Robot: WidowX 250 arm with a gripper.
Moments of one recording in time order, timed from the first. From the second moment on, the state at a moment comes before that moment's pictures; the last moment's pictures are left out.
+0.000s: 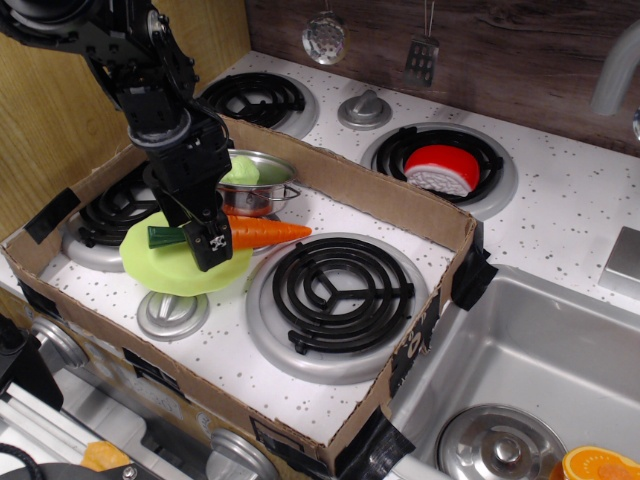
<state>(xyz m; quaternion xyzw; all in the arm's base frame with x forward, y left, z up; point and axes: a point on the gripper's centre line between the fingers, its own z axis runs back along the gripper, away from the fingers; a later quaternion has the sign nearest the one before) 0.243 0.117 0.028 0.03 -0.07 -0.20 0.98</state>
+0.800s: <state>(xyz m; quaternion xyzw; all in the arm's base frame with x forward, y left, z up) 0.230 0.111 0.042 0.03 -0.03 -0.19 0.98</state>
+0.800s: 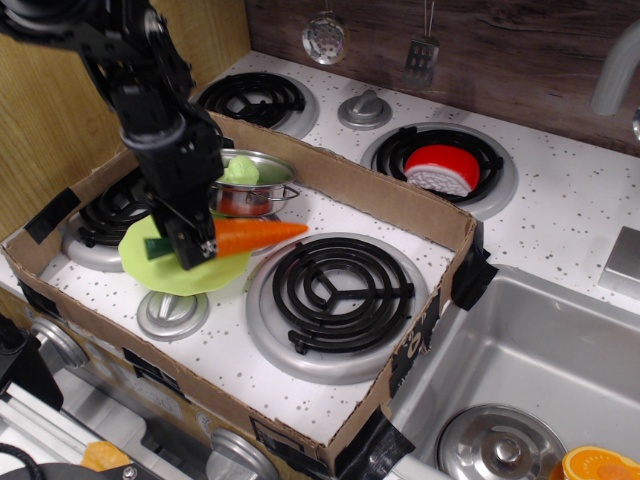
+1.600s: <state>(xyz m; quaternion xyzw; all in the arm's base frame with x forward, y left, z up) 0.220 0.005 0.064 0.00 -0.04 -0.04 1.00</state>
